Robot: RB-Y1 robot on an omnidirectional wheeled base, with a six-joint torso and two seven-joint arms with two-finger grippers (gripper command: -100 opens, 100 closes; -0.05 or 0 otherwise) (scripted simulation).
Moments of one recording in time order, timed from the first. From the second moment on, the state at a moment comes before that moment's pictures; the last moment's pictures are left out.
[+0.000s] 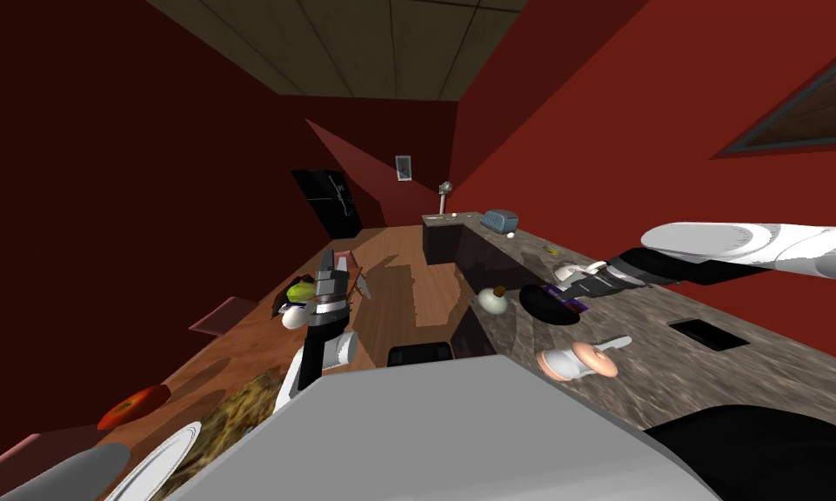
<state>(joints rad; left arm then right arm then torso) 0.46 0.00 -0.04 -2.25 -0.10 -0.44 -0.12 0.65 -1.88 -0.20 -1.27 1.07 -1.16 -1.03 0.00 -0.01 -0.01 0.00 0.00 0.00</state>
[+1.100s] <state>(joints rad) 0.46 0.00 -0.04 -2.25 -0.10 -0.44 -0.12 0.60 -1.88 -0.23 -1.11 1.06 -1.29 -0.99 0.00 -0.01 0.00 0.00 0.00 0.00</state>
